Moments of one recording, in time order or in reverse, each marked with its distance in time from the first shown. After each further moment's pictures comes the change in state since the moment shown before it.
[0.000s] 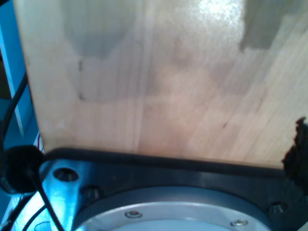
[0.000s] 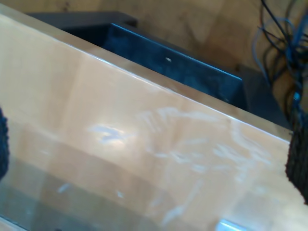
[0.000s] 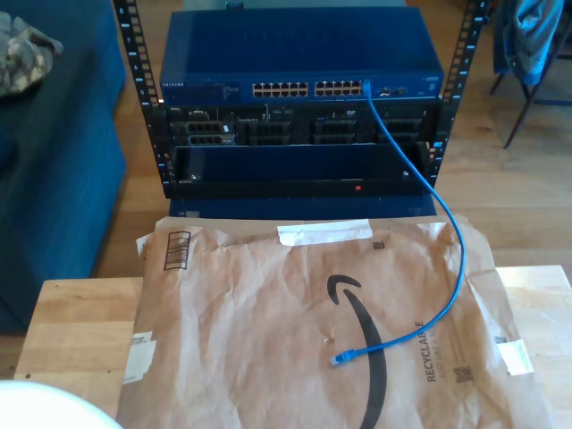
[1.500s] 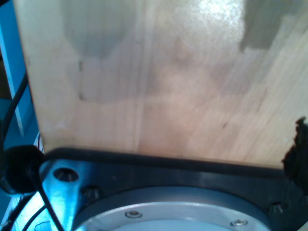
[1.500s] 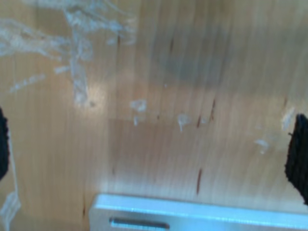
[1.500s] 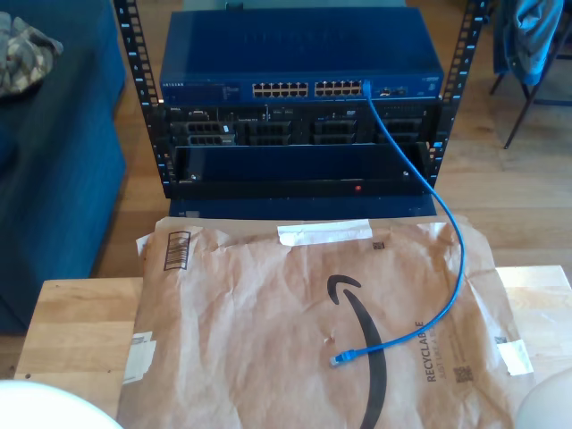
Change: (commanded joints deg) left arm 0.0 0.0 0.0 0.0 0.0 0.0; right arm -12.2 -1.6 28.7 -4.3 -18.8 0.3
